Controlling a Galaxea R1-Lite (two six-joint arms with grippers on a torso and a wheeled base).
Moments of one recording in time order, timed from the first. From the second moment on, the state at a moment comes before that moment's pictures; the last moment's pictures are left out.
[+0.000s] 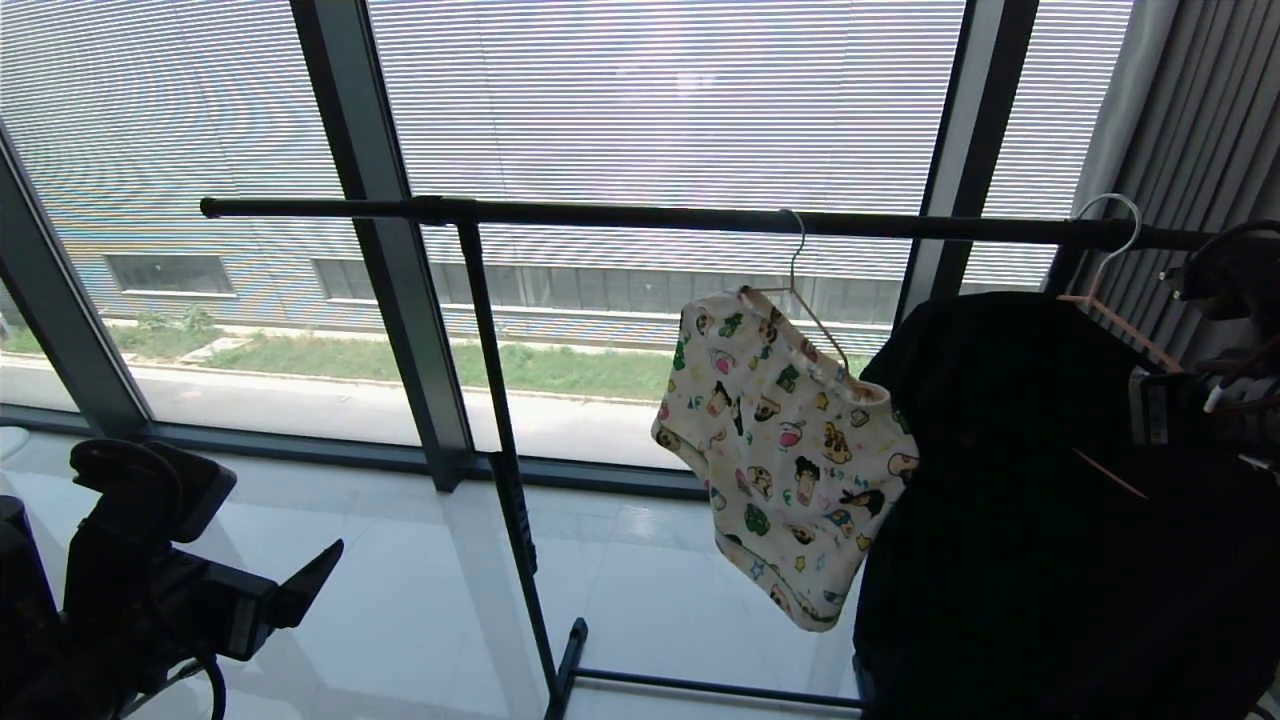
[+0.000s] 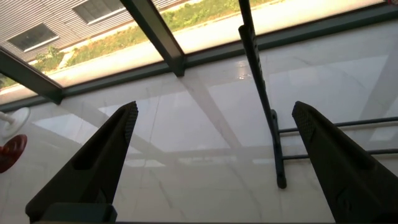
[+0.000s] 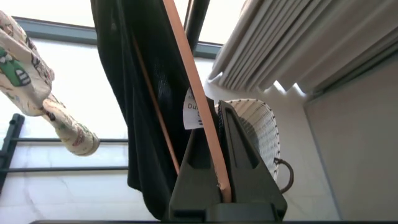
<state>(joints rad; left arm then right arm) -0.05 1.28 -0.19 -0.76 0.08 0.42 0.18 1.43 -0.93 -0.06 -0.32 -0.01</state>
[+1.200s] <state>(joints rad) -0.07 1.25 -0.17 -0.76 0.08 0.41 0.19 1.53 -1.01 -0.06 -0.29 -0.01</state>
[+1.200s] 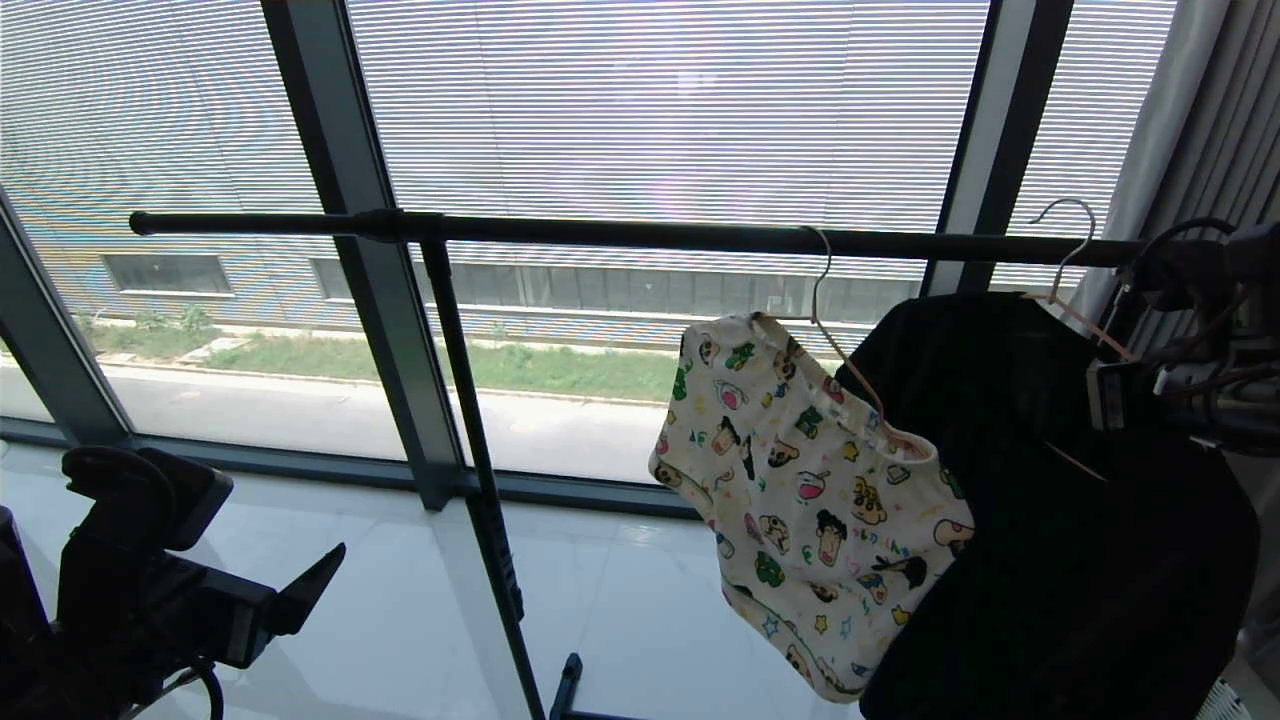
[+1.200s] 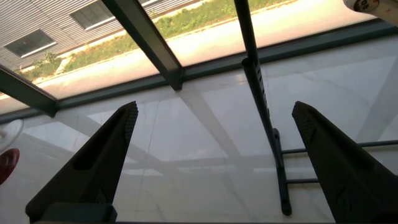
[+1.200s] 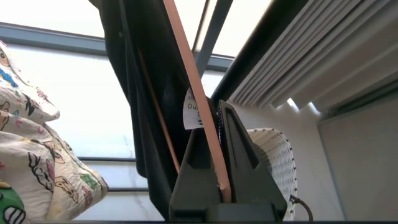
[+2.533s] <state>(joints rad) -0.05 1.07 -0.10 -0.76 0.17 0.41 0.18 1.28 -0.90 0.10 -0.30 0.01</state>
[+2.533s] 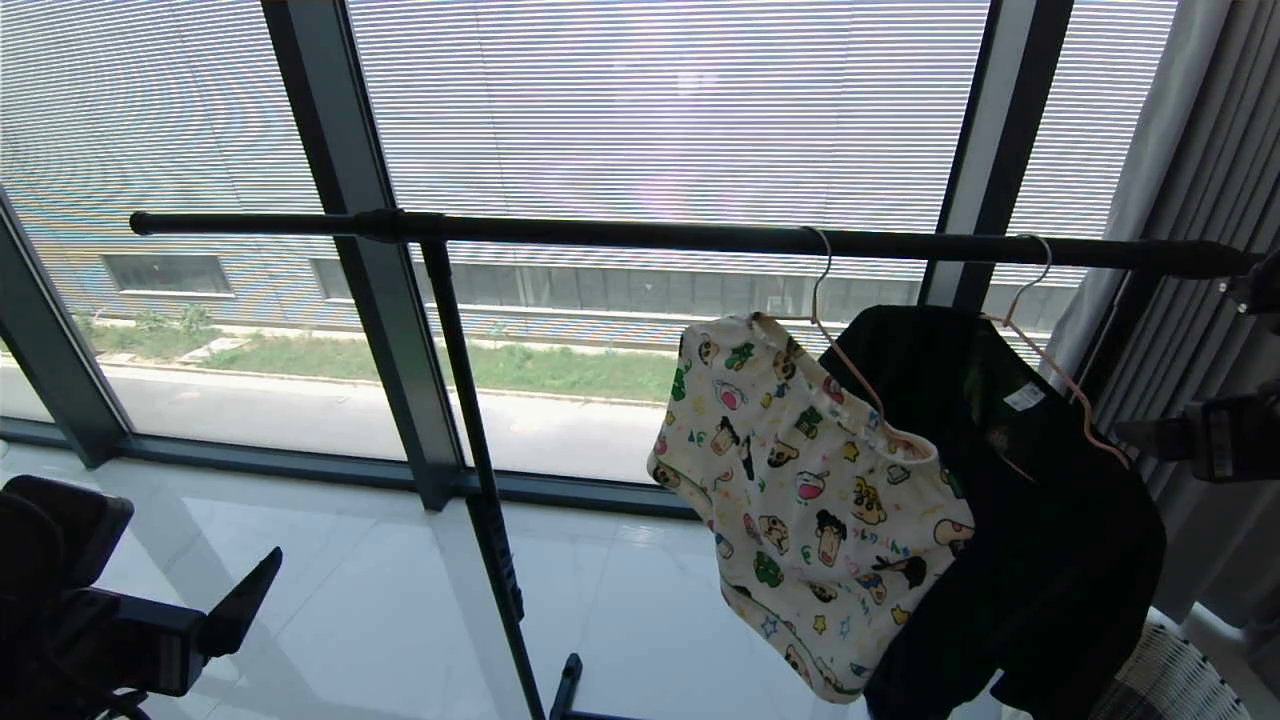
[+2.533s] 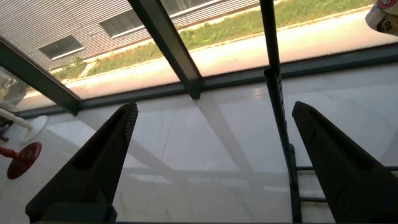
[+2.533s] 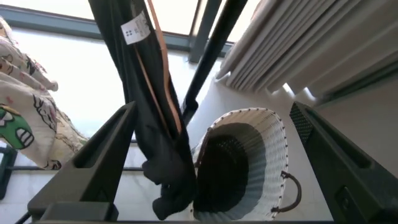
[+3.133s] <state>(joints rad) -0.02 0.38 0.00 -0.28 0.43 0.44 0.02 0.47 -0.51 0.21 -0.38 -0.02</state>
